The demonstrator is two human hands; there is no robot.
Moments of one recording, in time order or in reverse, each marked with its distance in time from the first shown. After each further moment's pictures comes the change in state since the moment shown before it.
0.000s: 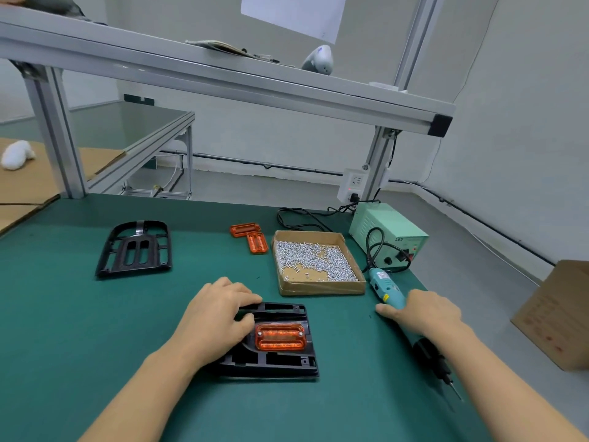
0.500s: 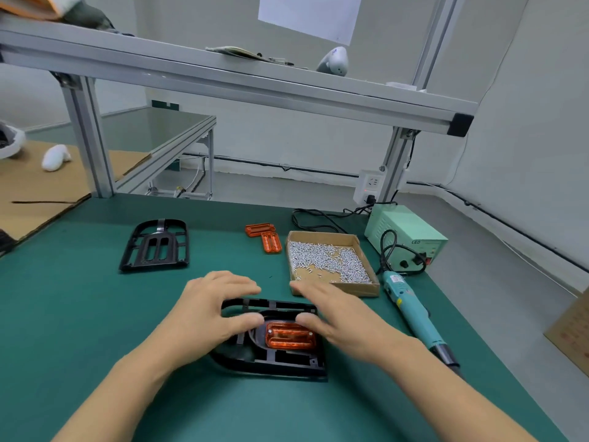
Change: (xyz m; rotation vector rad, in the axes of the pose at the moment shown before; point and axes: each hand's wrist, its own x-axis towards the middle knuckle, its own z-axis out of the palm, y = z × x) left_hand -0.024 0.002 -0.038 -0.253 0.033 -0.064; right_hand -0.068 -0.087 -0.006 0.367 0.095 -1.102
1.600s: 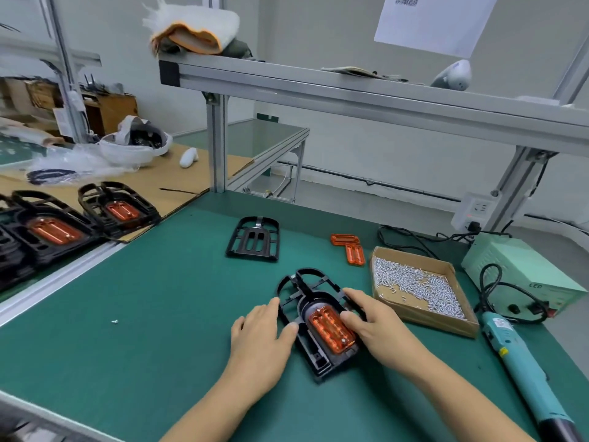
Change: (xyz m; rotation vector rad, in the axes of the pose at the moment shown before) left_hand -0.055 0.009 0.017 0.055 0.149 -0.654; right_hand 0.048 -0.034 0.030 0.449 -0.008 0.155
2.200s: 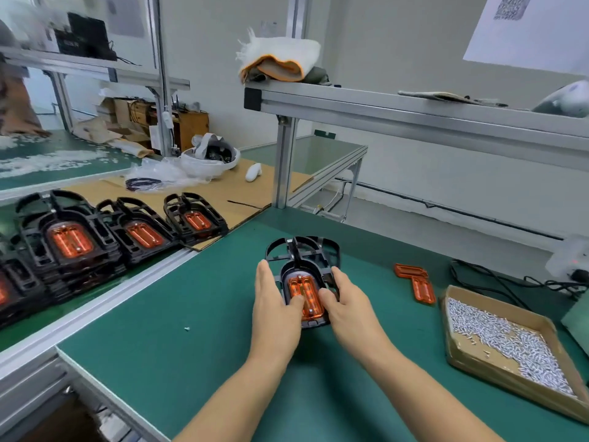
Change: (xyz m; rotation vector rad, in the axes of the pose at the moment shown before) left_hand 0.044 -0.022 -0.051 -0.561 0.445 -0.157; right_hand 0.067 -0.105 0.072 0.336 0.049 -0.118
